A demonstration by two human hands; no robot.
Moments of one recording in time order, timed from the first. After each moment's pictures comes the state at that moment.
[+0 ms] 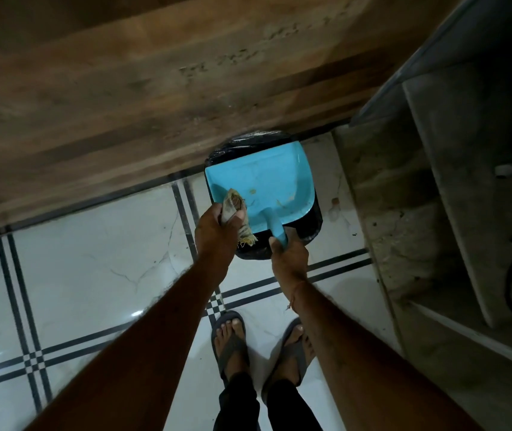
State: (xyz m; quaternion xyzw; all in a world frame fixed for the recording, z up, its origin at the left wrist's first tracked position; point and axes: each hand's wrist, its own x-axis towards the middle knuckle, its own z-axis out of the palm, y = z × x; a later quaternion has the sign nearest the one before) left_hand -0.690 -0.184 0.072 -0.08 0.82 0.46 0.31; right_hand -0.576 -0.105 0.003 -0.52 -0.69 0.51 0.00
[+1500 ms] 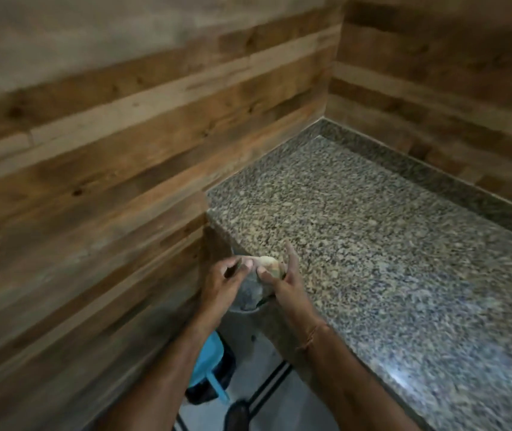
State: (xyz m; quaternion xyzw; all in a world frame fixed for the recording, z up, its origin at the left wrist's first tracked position) left_hand -0.575 0.021 0.656 0.35 0.72 0.50 0.34; right_hand -0.440 0.093 0.637 -0.39 -0.42 0.77 0.30
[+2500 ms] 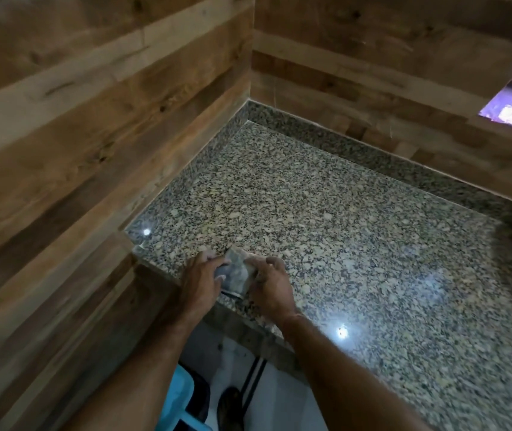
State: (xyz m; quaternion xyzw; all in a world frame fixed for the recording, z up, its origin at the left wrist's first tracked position) left_hand -0.633 0.181 0.564 0.61 0.74 0.19 0.21; right_hand -0.460 0.202 0.576 -0.63 -0.69 0.33 0.14
